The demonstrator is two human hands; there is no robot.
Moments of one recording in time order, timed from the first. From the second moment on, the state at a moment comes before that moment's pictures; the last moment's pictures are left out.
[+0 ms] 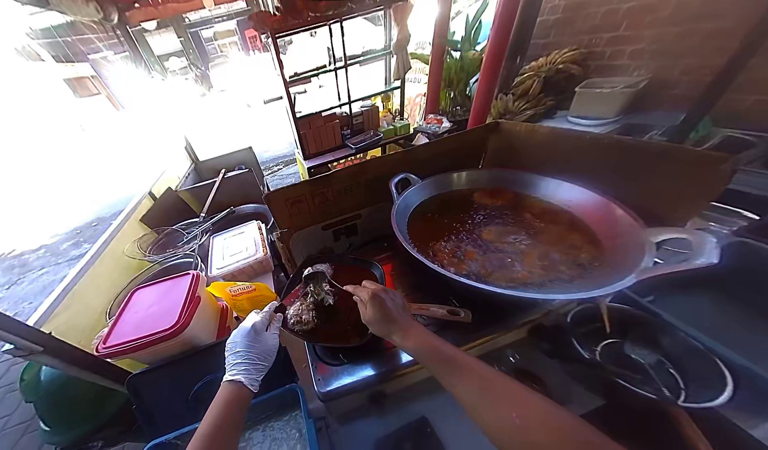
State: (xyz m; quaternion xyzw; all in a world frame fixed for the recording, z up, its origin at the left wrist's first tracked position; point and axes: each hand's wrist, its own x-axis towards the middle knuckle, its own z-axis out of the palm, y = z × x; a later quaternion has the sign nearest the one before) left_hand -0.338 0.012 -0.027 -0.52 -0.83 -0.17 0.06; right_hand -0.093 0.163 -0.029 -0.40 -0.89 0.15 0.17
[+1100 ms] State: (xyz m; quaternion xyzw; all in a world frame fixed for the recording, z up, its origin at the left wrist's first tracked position) left_hand -0.324 0.022 0.003 -0.41 -0.90 -0.02 -0.11; right_hand -0.074 0.188 0.007 -0.39 -0.86 0.22 0.23
